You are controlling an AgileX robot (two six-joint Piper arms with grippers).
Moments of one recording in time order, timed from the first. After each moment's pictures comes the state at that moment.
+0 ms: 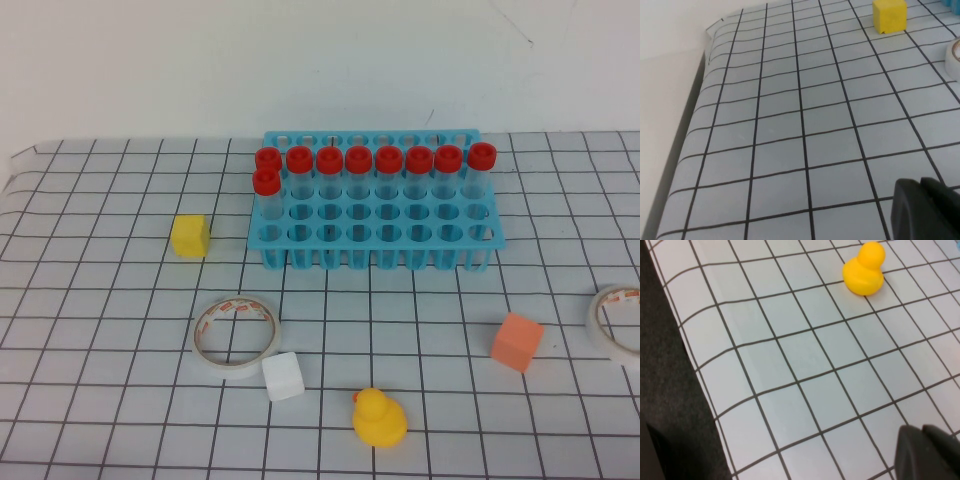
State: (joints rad) right arm 0.82 0.37 -0.40 0.02 0.76 -0.38; left arm -0.08 -0.01 0.02 0.04 0.35 0.05
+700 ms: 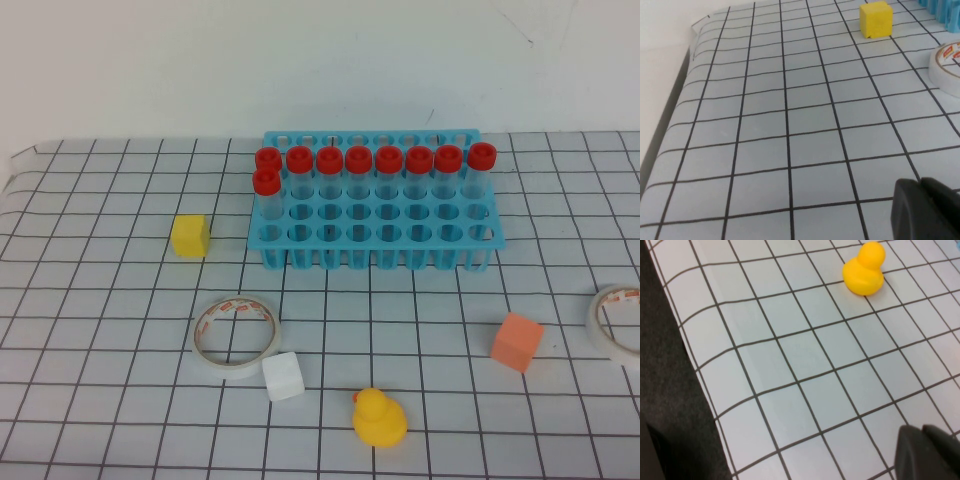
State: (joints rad) right arm 0.82 0.37 -0.40 0.02 0.76 -0.38; left arm -0.06 -0.01 0.02 -0.09 0.35 0.10
